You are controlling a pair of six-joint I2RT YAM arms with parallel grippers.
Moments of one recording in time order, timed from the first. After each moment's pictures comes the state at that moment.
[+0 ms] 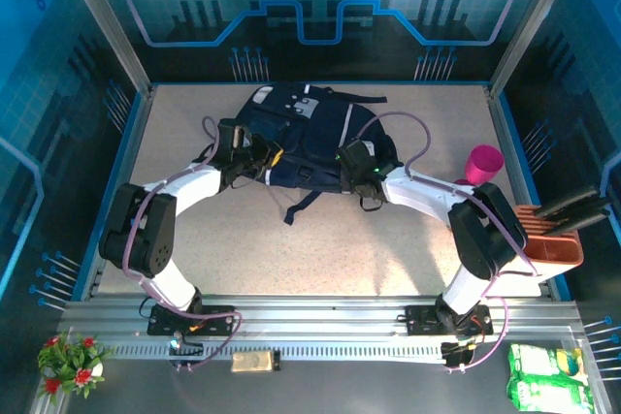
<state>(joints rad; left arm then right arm) -0.21 1.67 0.95 0.08 0.42 -1.26 0.62 1.68 1.08 -0.42 0.30 0.58</state>
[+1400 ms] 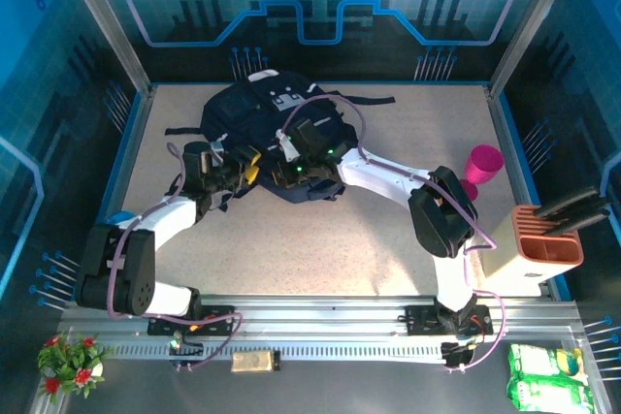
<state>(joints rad) -0.09 1.42 0.62 0.31 0.53 -1.38 0.78 1.97 1.55 -0.44 -0.25 0.36</state>
